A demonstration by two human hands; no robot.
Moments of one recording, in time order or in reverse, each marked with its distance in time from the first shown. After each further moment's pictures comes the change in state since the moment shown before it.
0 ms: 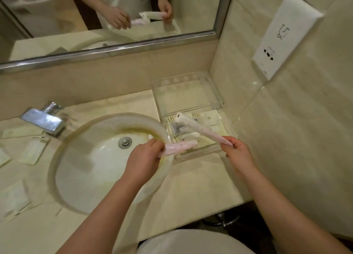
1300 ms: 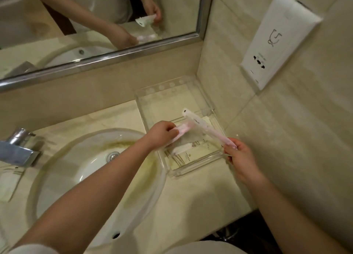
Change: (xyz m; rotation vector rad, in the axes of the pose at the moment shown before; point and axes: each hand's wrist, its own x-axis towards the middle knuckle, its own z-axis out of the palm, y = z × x) left_hand 0.164 0.024 0.022 -0.455 -0.442 -0.191; right_hand 0.045 0.010 -0.019 0.184 0.088 0.112
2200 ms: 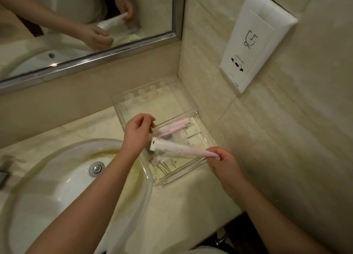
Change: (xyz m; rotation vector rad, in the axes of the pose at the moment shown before) left_hand 0.009 0.009 -0.001 -0.515 0.425 0.044; right_hand -0.006 0.007 -0.004 -0.091 -0.090 -0.033
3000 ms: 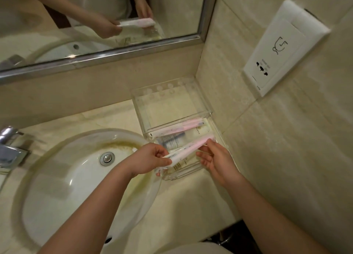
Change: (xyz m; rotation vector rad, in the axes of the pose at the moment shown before) left_hand -0.061 -0.017 -0.041 0.223 -0.639 -0.220; right_hand 0.004 -0.023 0.052 0.393 -0.055 0.223
